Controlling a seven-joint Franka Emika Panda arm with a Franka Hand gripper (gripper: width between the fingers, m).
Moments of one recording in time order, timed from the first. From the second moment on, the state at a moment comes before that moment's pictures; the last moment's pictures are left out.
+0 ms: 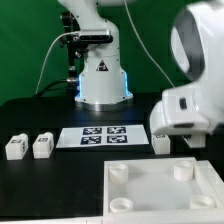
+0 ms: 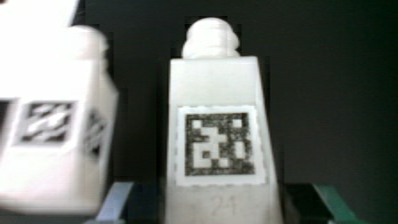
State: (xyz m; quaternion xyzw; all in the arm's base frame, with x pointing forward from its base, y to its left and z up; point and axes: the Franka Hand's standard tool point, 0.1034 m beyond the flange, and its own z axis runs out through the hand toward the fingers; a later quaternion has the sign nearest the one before) arm 0.437 0.167 0.056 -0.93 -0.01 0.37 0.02
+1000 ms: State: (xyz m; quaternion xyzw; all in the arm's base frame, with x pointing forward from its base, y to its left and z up) arm 0.570 0.099 0.176 -0.99 -0.09 -0.14 0.04
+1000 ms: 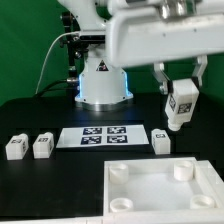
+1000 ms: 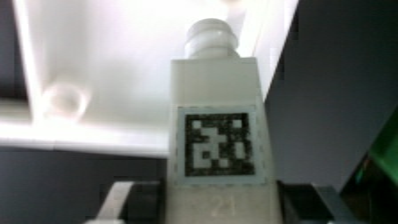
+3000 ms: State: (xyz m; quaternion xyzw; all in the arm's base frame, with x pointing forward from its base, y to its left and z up) arm 0.620 0.112 0.102 -0.95 -0.11 -0.30 0.04
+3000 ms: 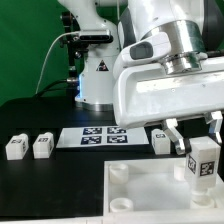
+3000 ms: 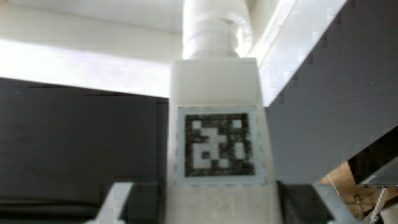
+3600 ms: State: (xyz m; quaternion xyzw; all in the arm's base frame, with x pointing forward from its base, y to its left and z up) arm 0.620 0.120 0.097 -0.94 -0.11 -0.31 0.04
